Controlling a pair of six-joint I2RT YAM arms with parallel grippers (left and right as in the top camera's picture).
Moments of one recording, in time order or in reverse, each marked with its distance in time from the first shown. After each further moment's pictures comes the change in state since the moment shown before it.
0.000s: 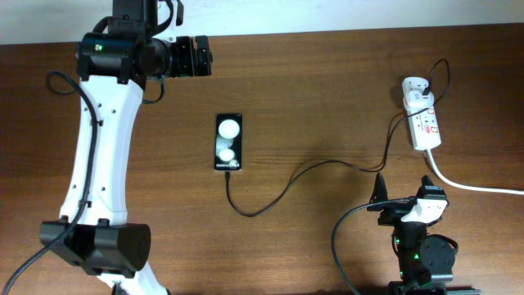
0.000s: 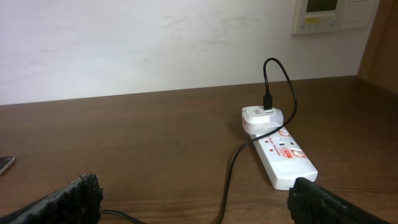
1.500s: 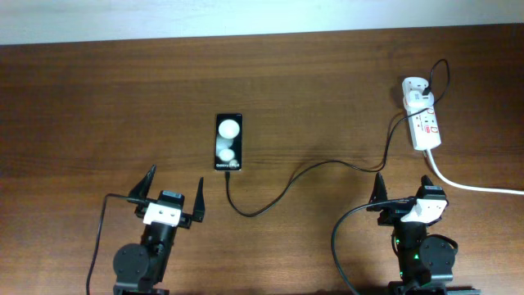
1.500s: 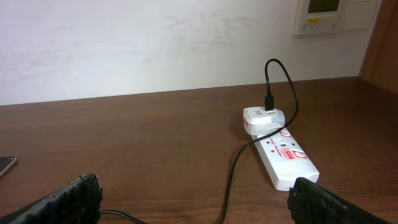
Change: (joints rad) left arm 0.001 -1.546 -2.127 1.524 -0.060 0.357; right arm 0.002 -0.003 0.000 0.000 -0.003 0.000
